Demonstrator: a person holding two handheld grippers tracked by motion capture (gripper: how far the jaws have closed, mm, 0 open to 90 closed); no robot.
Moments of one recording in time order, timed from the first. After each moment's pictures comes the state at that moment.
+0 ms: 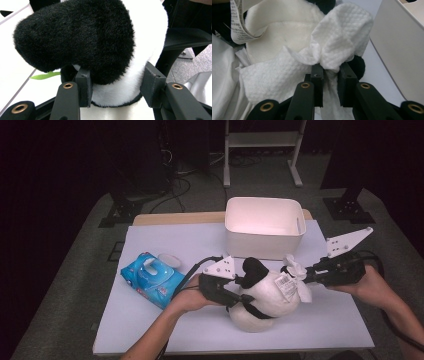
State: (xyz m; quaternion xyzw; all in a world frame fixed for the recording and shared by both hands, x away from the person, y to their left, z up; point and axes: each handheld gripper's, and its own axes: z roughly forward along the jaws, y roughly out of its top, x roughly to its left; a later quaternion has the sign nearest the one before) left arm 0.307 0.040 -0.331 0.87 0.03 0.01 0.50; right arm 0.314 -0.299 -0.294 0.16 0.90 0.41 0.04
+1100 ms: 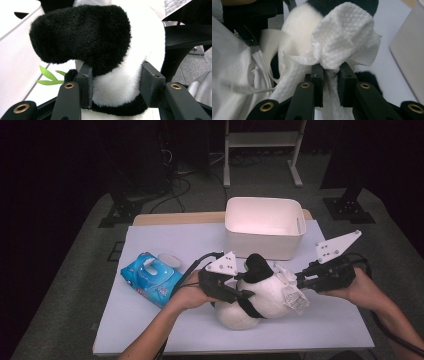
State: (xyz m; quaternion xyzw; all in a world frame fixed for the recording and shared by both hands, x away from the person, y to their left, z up) left arm 0.307 0.040 -0.316 0.88 0.04 0.04 0.48; right arm 0.306 -0.274 -0.295 0.11 0.90 0.43 0.01
